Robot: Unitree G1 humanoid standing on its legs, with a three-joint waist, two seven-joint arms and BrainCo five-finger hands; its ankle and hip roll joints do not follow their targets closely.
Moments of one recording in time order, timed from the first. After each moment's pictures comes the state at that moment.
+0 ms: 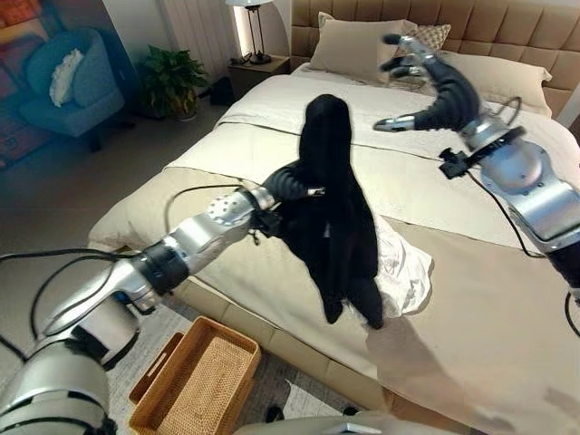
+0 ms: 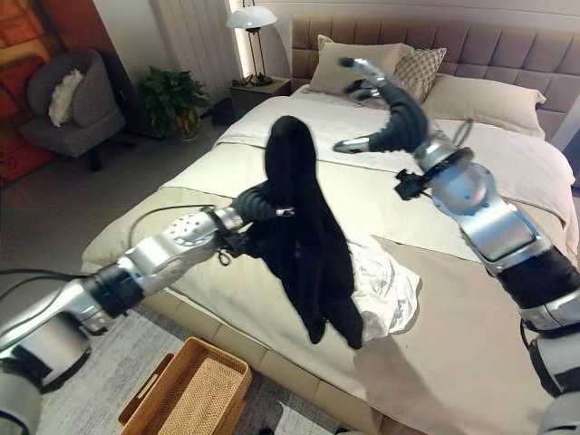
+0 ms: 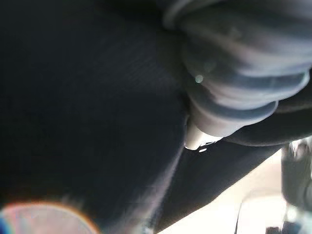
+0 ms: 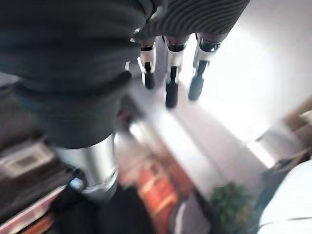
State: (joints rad) left arm -0.77 0.76 -0.80 0.21 -0.88 -0.04 -0.07; right arm -0.66 -1.02 0.33 0.01 0.31 -0.12 -0.09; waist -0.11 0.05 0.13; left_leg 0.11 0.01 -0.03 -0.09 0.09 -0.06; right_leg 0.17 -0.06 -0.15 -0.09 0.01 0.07
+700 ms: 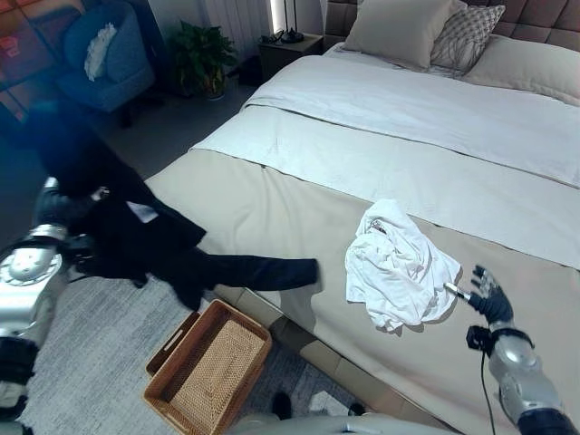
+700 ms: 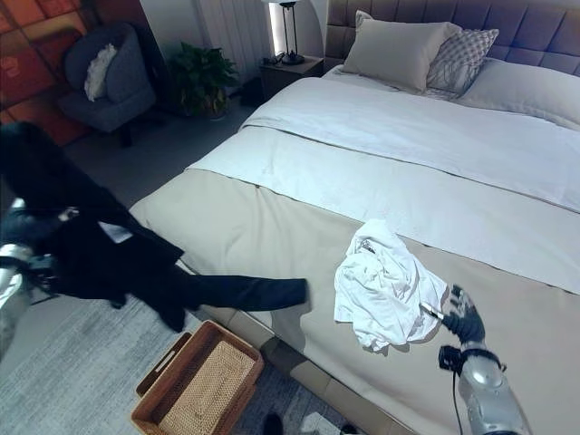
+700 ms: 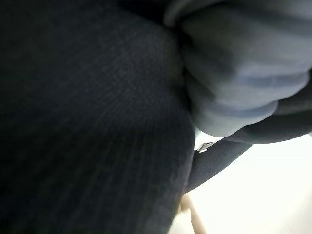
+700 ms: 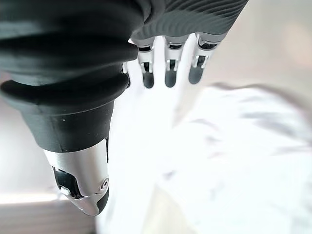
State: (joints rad) left arm -0.06 1.00 0.17 0.29 -0.65 -0.10 0.09; right arm 0.14 -0.47 -0.10 0.49 0.36 -0.07 -0.11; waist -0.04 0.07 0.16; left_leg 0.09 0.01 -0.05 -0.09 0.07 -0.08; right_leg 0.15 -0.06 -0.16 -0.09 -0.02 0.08
